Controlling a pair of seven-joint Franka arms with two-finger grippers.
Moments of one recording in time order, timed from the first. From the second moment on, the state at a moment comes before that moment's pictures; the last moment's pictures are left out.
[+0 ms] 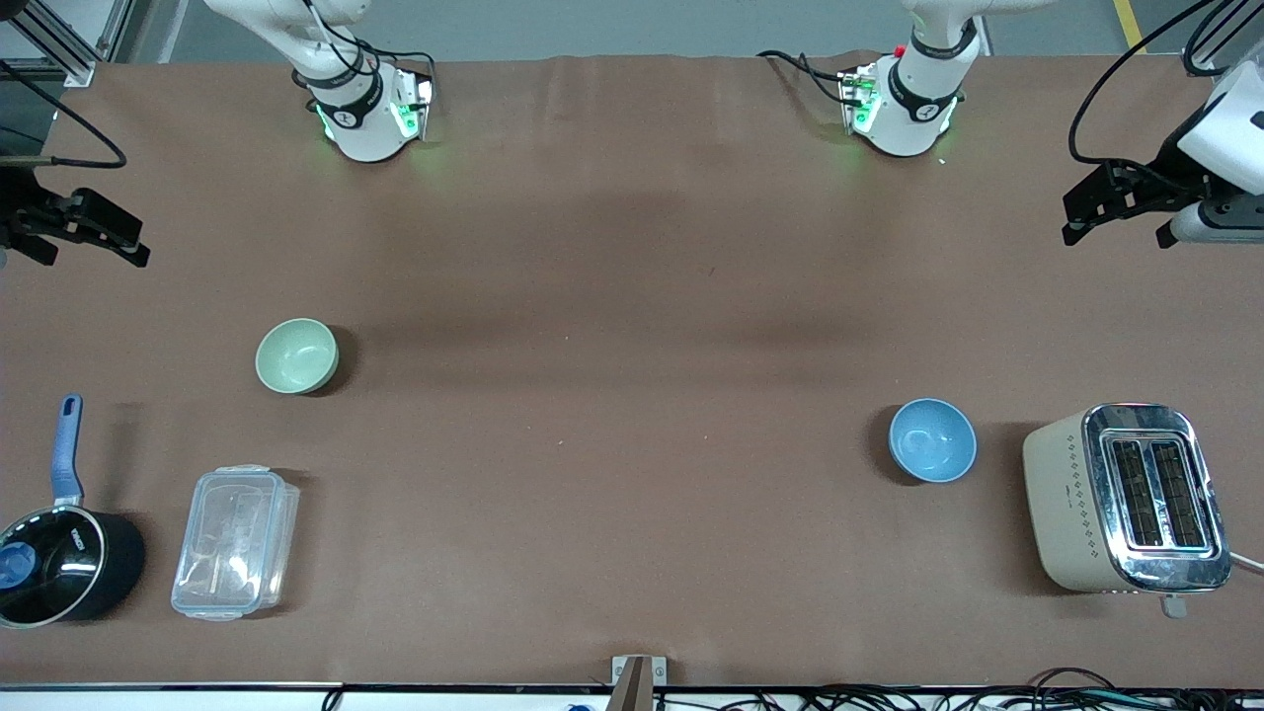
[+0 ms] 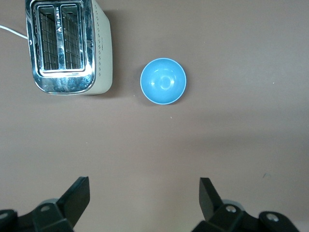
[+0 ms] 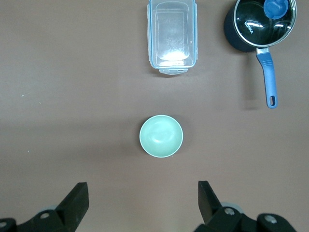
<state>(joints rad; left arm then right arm) 0.03 -0.10 -0.12 -1.65 0.01 1.60 -0.02 -0.09 -0.02 0.08 -1.54 -0.02 1.53 0.01</state>
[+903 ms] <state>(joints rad) 0.07 0.04 -0.11 -1.67 0.01 1.71 0.00 -0.15 0.00 0.08 -1.61 -0.02 1.62 0.01</state>
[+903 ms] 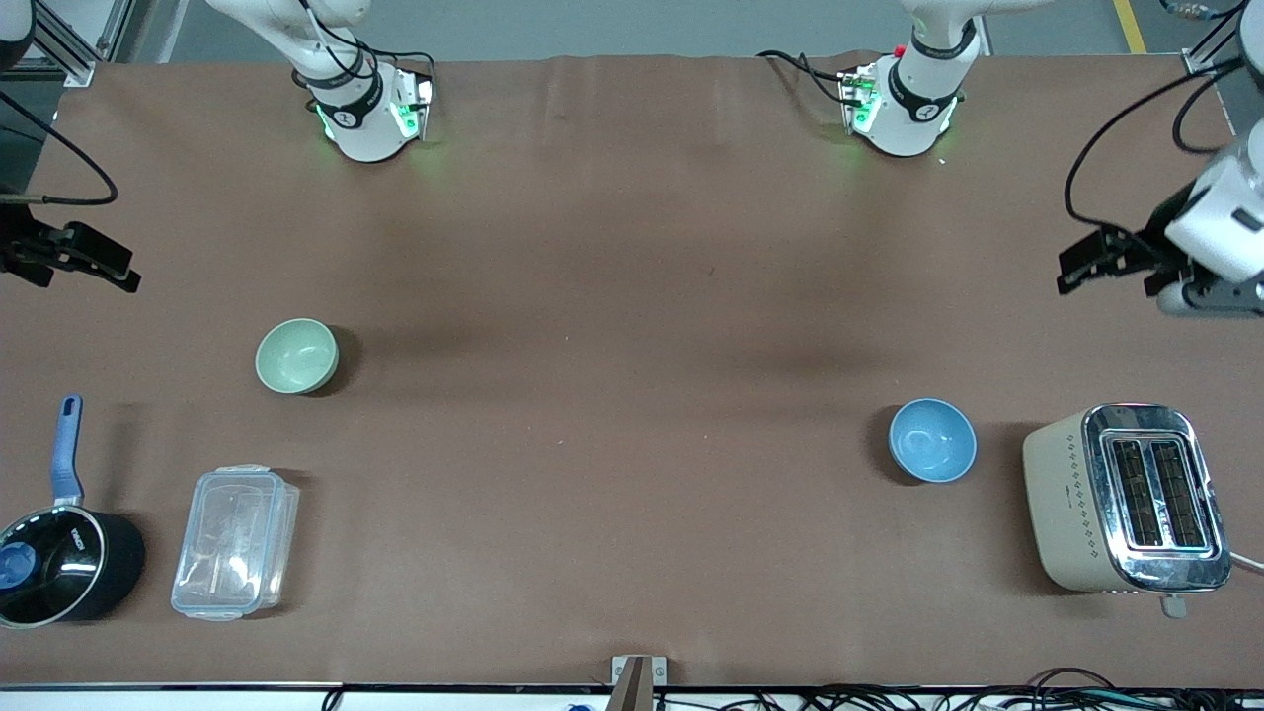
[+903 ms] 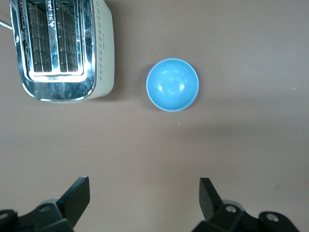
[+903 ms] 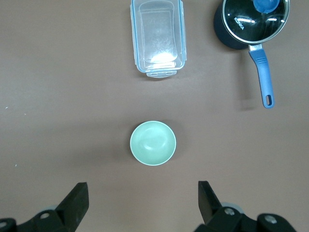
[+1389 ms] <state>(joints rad) 0.07 0.19 -0.11 -1.88 0.03 2.09 0.00 -0.25 0.01 0.08 -1.90 -0.02 1.87 -0.07</state>
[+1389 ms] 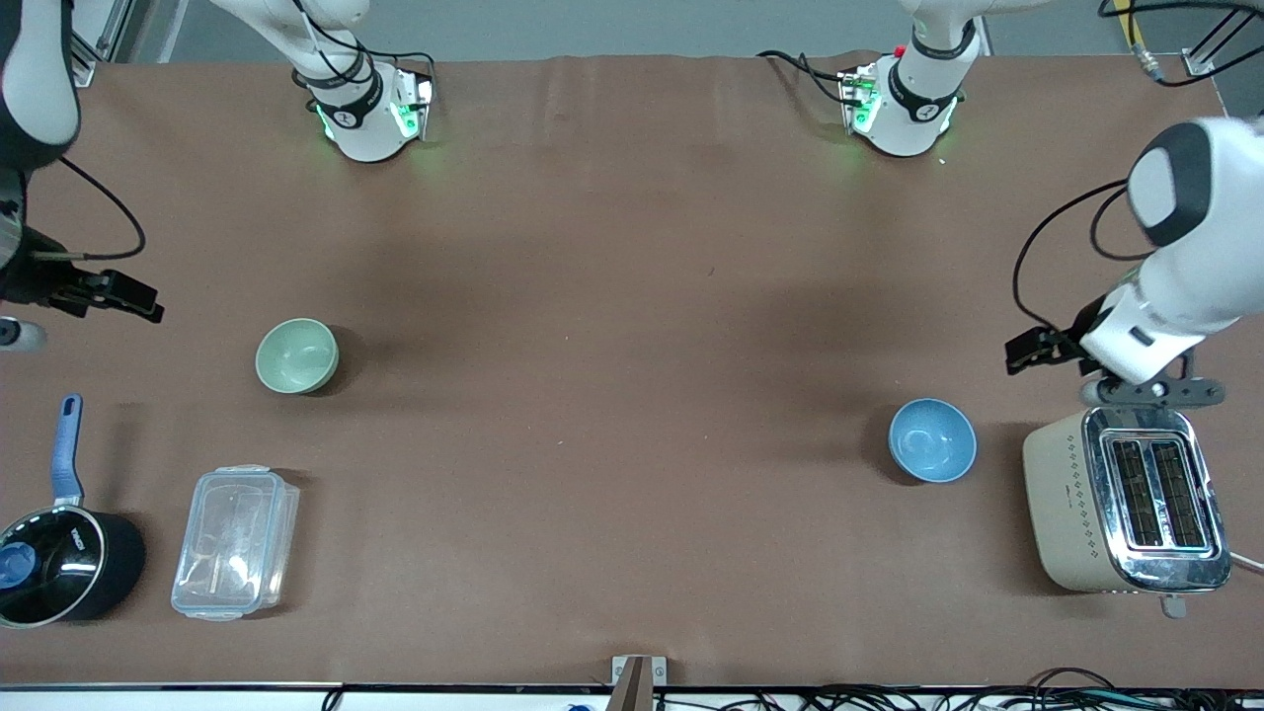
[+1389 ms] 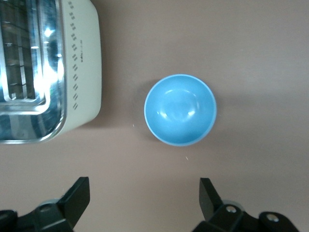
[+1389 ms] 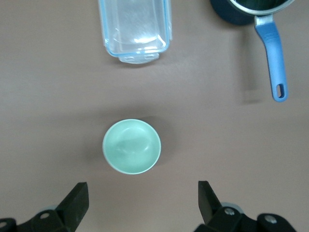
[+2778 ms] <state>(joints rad) 0.10 0.53 -0.11 -1.92 0.09 2.46 -0.04 -0.27 0.27 0.07 -2.27 0.02 2.47 -0.08</state>
